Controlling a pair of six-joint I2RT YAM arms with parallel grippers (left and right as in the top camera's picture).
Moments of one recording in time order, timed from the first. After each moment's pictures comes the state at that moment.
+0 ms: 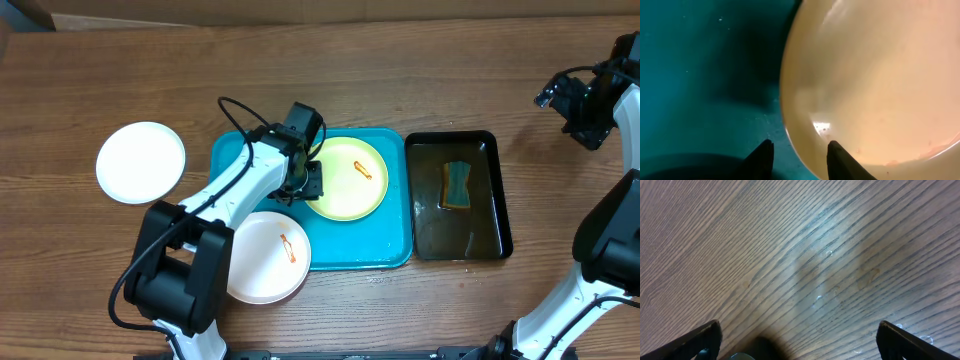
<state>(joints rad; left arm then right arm) -0.42 1.88 1.27 -0.82 0.07 -0.48 -0.38 2.06 1.74 -0.92 -0.17 0.36</state>
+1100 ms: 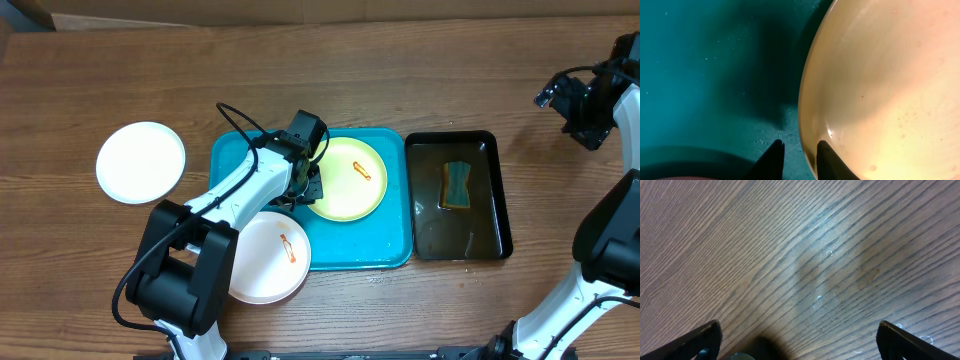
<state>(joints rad) -0.45 1.88 1.22 -0.78 -0.01 -0.59 -0.38 2.06 1.74 -0.92 -0.17 0.36</state>
